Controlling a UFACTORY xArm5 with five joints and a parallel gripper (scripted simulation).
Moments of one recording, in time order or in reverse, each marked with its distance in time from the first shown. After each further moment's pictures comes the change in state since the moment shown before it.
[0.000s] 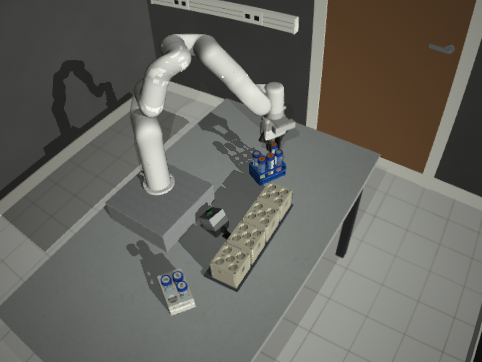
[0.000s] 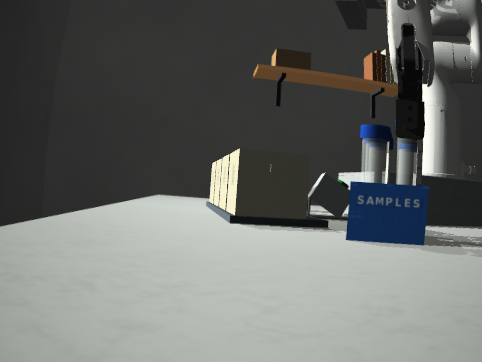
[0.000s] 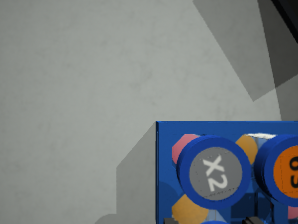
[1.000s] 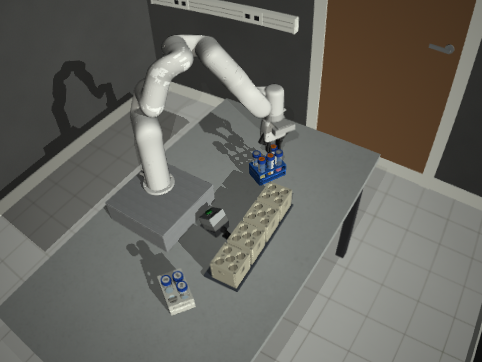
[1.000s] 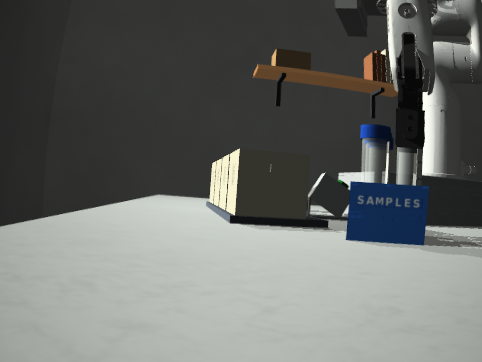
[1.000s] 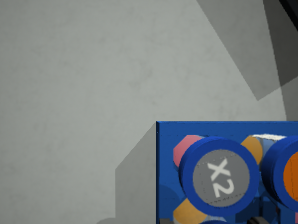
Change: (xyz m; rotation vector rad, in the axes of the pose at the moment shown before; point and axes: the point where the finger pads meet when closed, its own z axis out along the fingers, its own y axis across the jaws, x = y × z) arm 0.000 0.000 0.010 0.000 0.000 0.000
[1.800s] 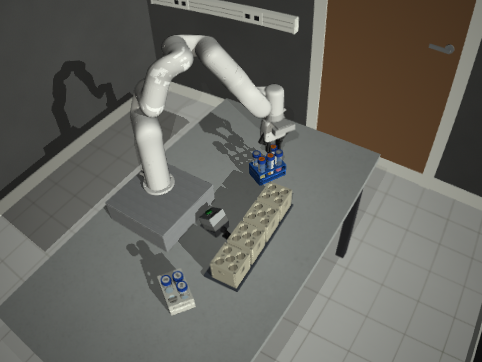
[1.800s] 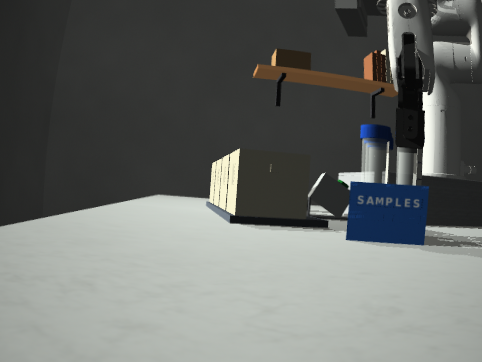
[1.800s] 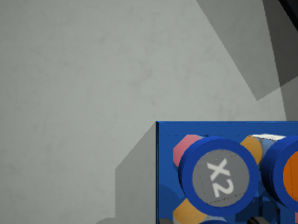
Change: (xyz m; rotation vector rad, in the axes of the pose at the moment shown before) arm 0.000 0.000 0.000 -0.001 0.000 0.000
